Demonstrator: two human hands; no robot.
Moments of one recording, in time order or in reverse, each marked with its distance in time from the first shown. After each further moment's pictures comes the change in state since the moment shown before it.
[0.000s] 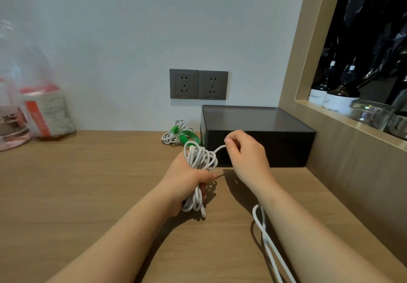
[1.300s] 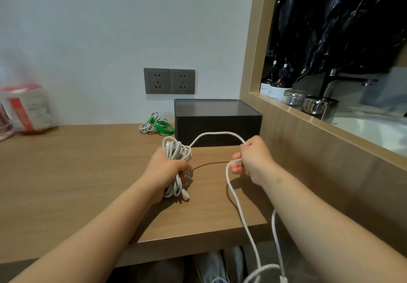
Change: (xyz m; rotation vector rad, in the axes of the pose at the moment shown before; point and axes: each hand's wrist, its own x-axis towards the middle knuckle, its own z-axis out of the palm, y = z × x) left_hand -0.047 -0.010 0.028 0.065 0.100 -0.034; right_hand -0.069 -0.003 -0.087 0.407 0.062 0.720
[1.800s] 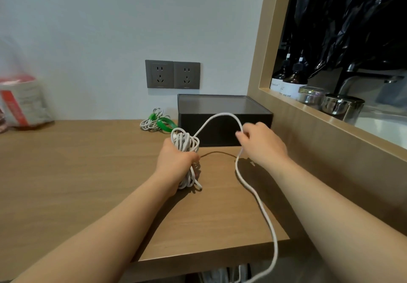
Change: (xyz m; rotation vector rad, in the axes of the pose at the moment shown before) left_hand 0.032 0.002 0.020 0.015 0.155 0.072; right_hand 0.038 -0.011 -0.001 -0.833 0.028 -0.555
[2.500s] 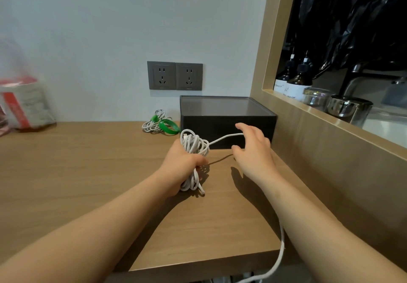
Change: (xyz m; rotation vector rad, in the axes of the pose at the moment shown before) left_hand 0.011 0.002 0.000 0.013 -0.206 -0.024; right_hand -0.008 -0.007 0.030 0.220 0.100 0.023
